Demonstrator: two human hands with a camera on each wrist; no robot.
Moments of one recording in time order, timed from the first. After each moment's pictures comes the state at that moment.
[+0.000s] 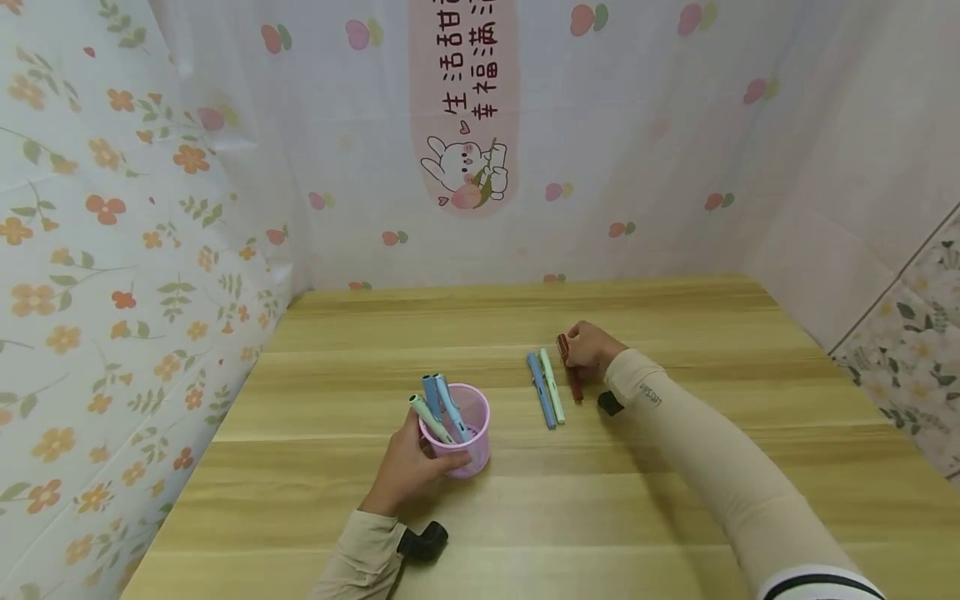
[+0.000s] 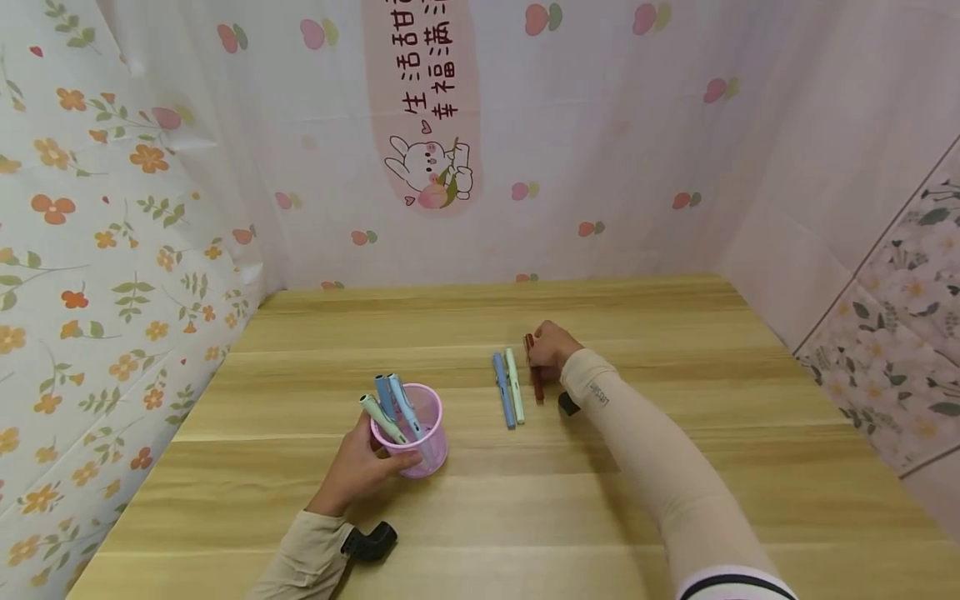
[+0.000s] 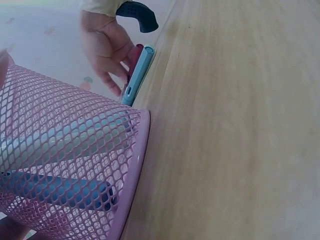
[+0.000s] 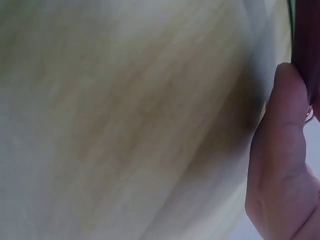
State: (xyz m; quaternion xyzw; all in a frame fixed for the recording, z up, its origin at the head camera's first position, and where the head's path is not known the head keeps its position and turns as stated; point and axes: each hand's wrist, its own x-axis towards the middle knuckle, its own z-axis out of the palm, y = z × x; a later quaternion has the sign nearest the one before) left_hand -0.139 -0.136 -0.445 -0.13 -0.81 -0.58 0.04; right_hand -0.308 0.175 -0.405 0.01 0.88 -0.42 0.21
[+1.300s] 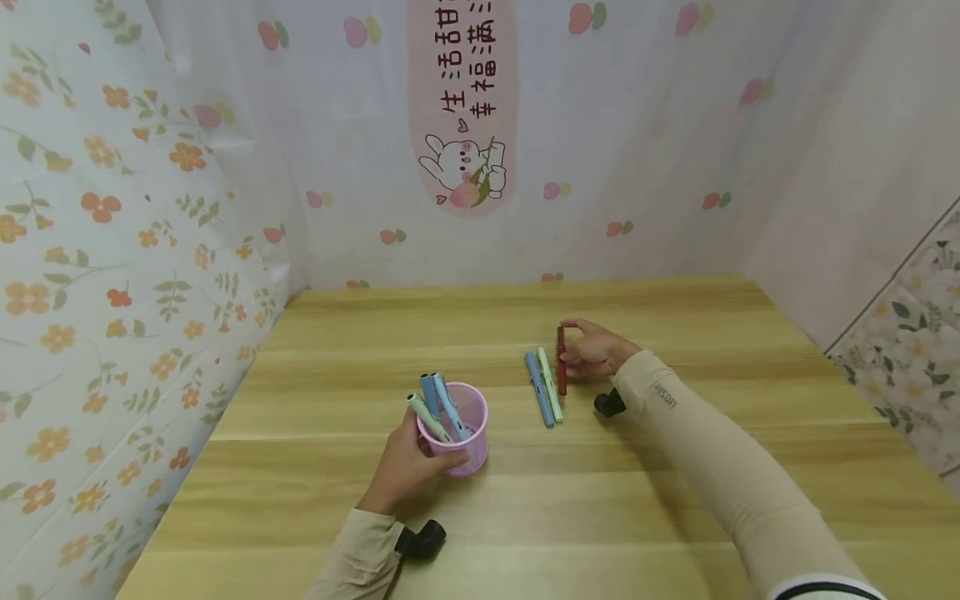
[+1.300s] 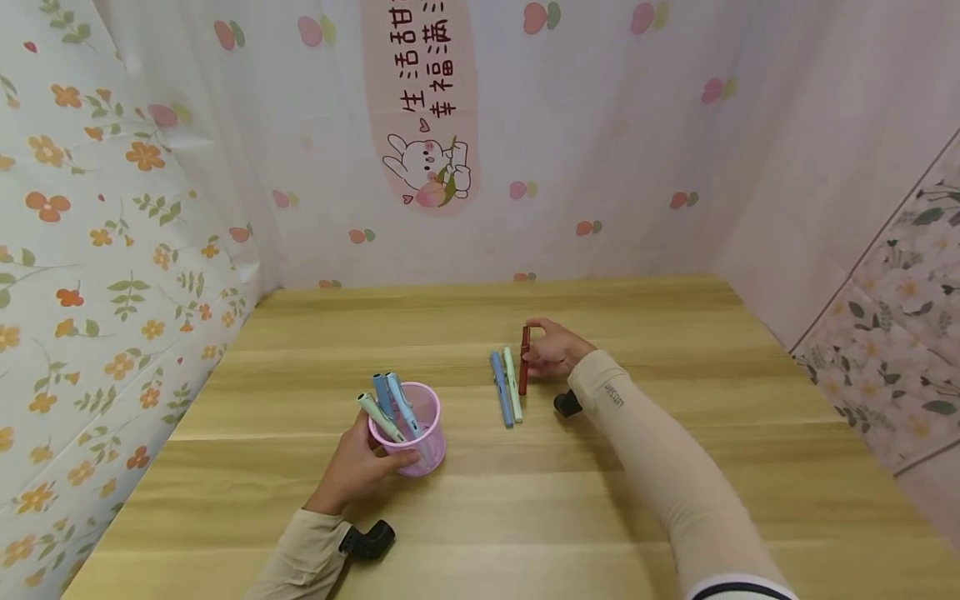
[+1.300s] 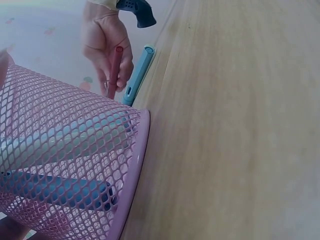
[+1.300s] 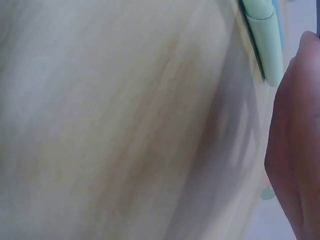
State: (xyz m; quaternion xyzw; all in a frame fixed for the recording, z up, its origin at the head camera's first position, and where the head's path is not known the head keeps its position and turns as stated) left_hand -0.139 -0.137 -0.444 -0.13 -0.81 -0.57 0.04; right_hand -0.304 0.187 -0.404 0.02 0.72 -0.63 0.29
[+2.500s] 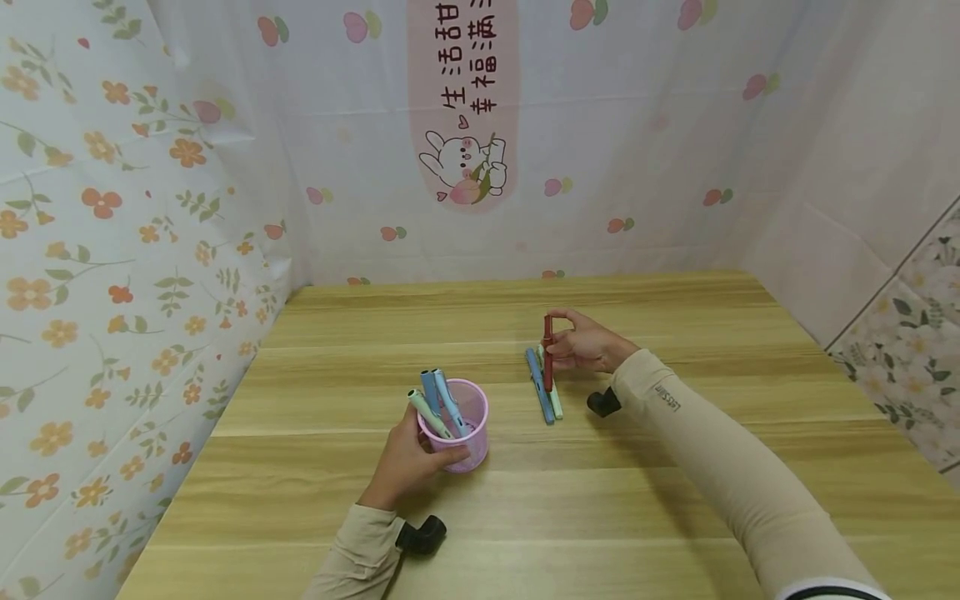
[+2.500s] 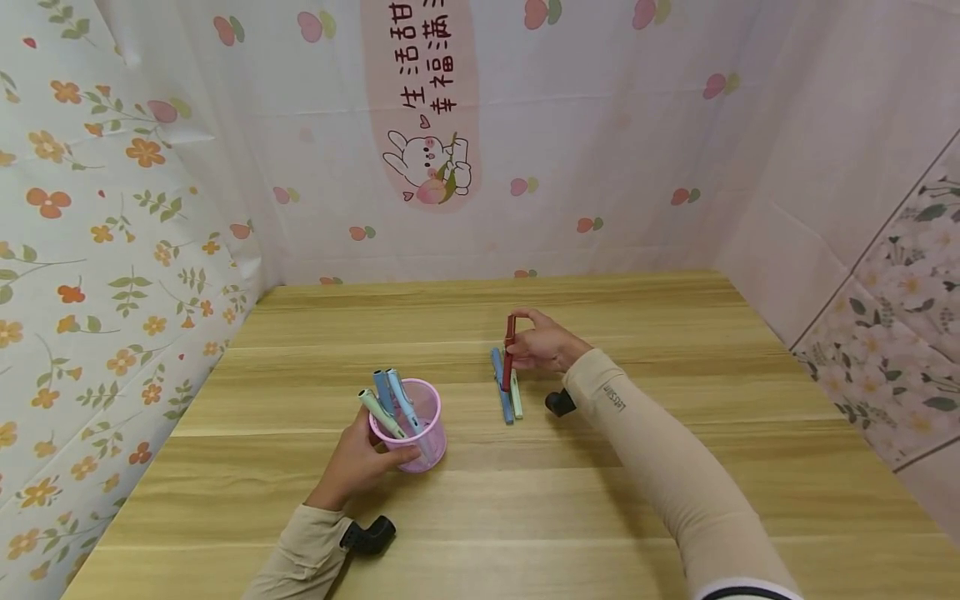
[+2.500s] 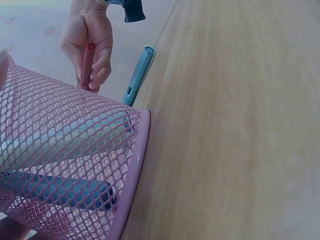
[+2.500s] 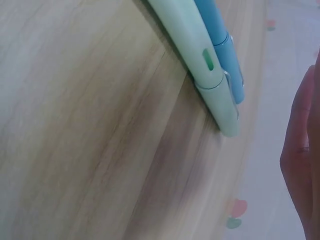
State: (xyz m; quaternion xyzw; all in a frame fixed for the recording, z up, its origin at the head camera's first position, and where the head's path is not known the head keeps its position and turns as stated) left_hand -0.140 -0.135 -0.443 -0.12 -0.80 -0.59 0.03; right_hand -0.291 0.169 -0.382 -0.03 0.68 -0.68 0.28
